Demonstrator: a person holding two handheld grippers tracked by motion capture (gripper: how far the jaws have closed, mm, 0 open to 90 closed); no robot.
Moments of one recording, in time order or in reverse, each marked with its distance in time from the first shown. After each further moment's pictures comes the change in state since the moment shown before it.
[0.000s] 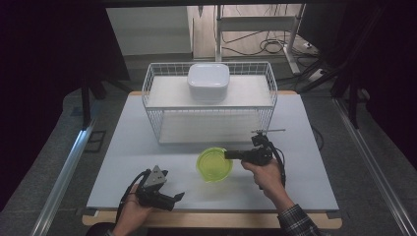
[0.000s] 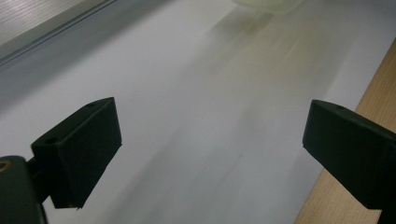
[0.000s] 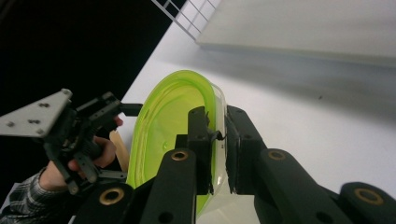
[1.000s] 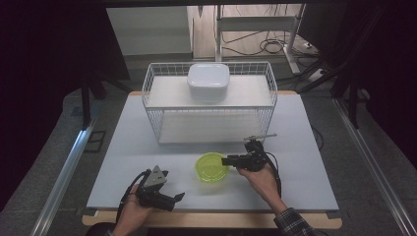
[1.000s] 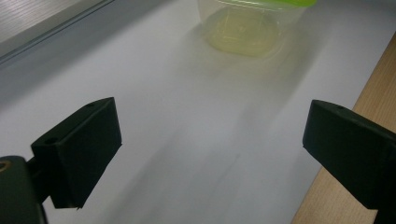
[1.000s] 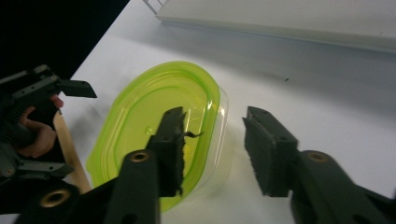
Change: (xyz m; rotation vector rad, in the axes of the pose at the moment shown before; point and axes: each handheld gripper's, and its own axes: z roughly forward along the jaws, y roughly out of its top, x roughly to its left) left arm -0.001 0.000 0.000 -0.001 -0.005 -0.001; right arm -0.012 -0.017 0.025 0.049 -0.142 -0.080
